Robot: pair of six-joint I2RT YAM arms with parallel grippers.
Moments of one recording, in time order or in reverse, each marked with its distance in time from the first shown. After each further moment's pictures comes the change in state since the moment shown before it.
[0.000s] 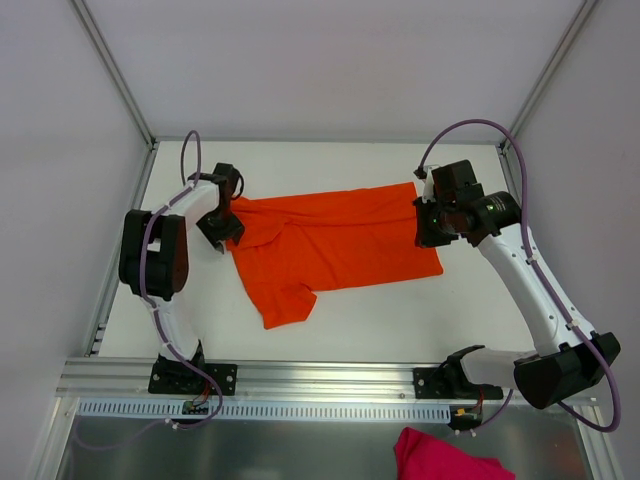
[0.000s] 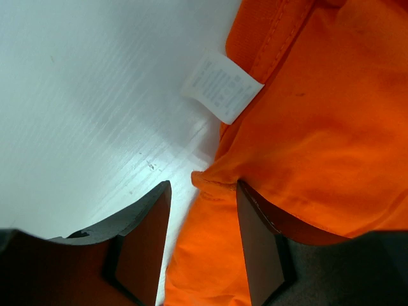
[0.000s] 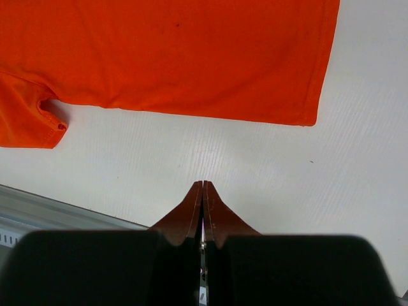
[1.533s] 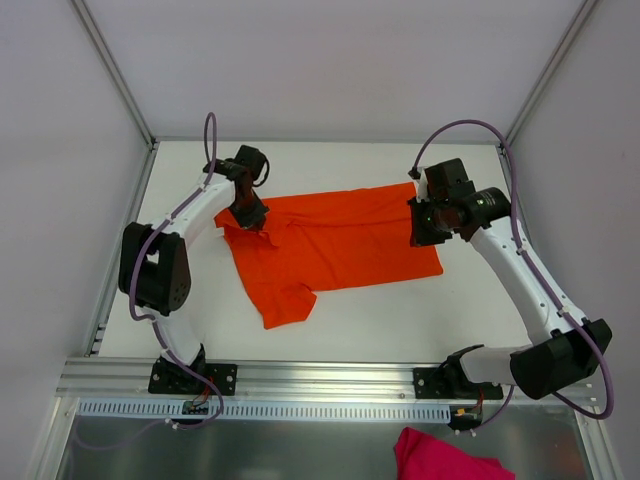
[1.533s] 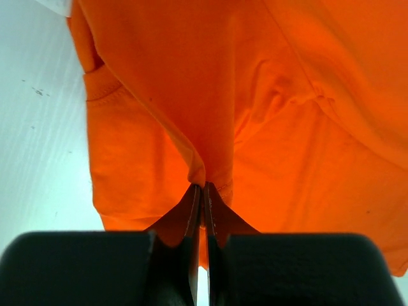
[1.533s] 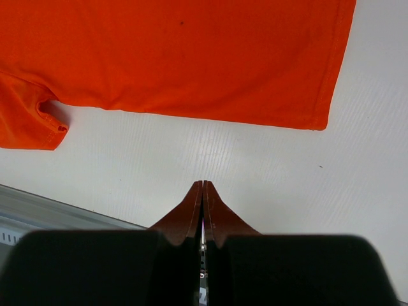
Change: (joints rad) left arm -0.172 -0.090 0.140 -0.066 0.097 -0.064; right arm 0.001 0.050 -0.011 0.027 -0.024 0.008
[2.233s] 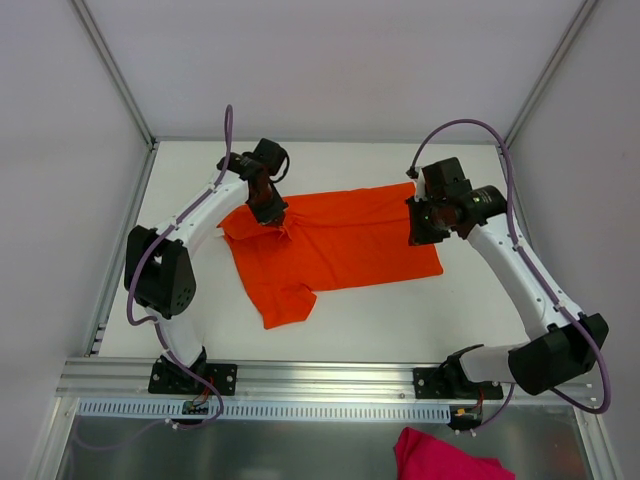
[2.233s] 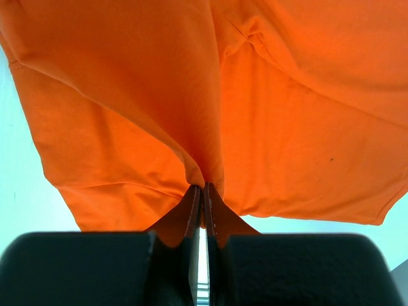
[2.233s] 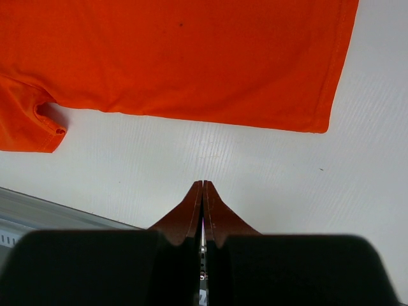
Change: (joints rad) left arm -0.122 0.001 0.125 -0.057 0.042 -0.030; right arm 0.000 0.019 0.000 0.012 0.000 -0.001
